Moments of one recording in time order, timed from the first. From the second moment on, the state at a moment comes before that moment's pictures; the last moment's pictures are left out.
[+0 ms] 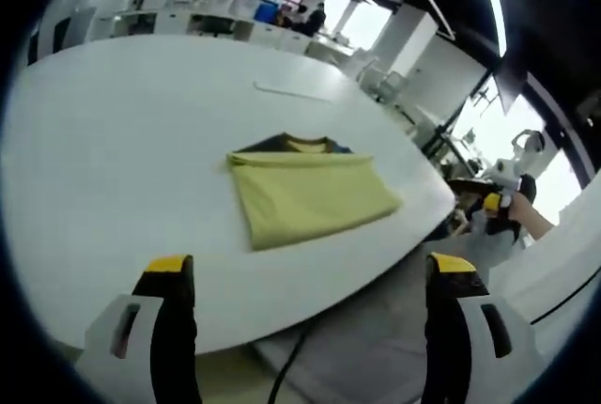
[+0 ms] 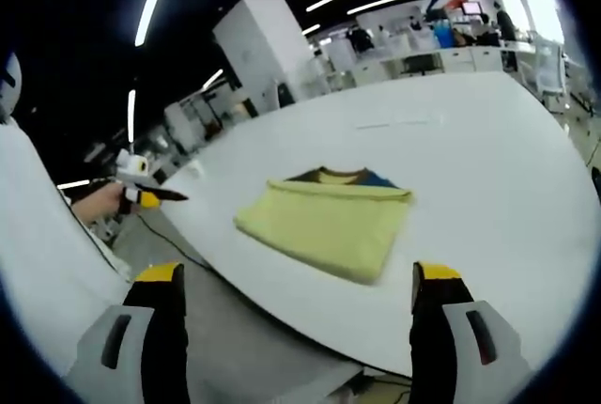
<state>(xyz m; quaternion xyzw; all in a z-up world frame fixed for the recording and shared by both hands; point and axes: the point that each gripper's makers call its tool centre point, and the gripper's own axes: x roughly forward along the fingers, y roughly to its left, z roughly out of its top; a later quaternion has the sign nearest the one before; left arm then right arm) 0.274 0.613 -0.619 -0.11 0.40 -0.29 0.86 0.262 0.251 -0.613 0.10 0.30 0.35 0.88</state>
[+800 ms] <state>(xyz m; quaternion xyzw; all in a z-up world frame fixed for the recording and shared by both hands) 0.302 0.604 -0.632 -0.09 0.41 -0.29 0.86 0.296 0.255 -0.631 0.09 0.33 0.35 0.88</state>
